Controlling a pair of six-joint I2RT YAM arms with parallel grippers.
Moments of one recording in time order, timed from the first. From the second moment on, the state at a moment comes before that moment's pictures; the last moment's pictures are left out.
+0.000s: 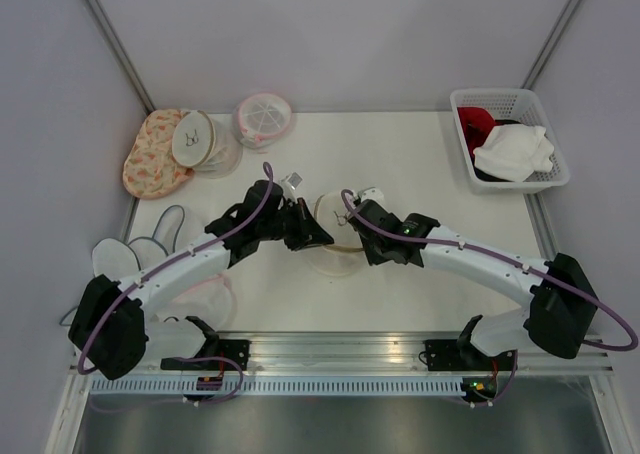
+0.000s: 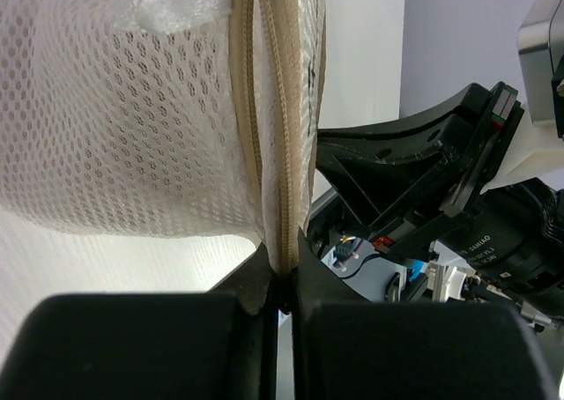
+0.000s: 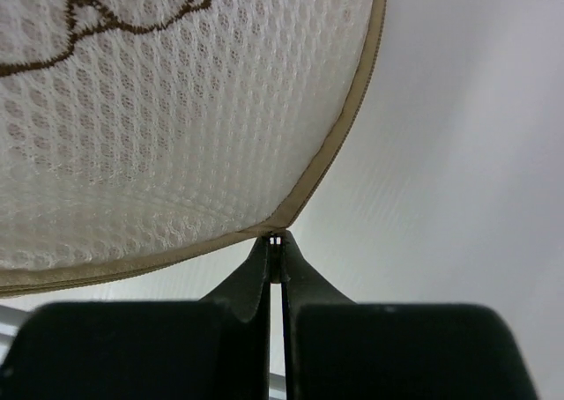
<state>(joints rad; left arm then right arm) -0.64 1.25 0.80 -0.15 0.41 -0.94 0.89 1.39 1.00 -0.70 0.31 0.47</state>
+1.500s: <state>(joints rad) -0.64 1.25 0.79 -0.13 0.40 -0.98 0.87 1.28 0.95 -0.49 -0.16 0.40</state>
